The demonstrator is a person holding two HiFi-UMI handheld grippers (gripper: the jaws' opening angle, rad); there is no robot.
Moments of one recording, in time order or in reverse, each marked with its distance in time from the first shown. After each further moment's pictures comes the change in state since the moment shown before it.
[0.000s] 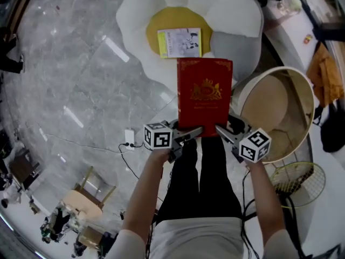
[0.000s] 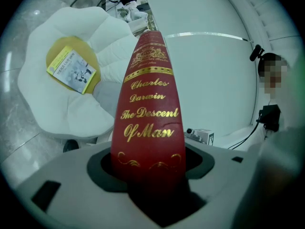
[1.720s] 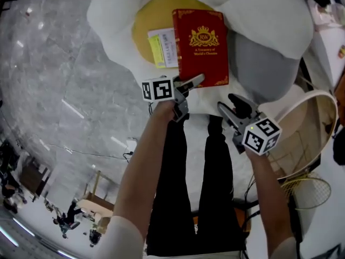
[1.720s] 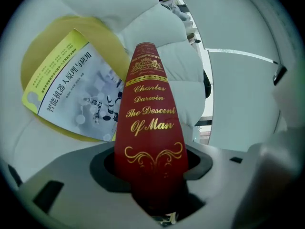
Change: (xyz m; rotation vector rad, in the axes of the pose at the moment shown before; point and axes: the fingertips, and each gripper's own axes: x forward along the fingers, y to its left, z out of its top) left arm 0.095 0.276 0.224 -0.184 -0.035 0.088; right arm 0.178 -0.177 0.069 0.202 -0.031 -0.148
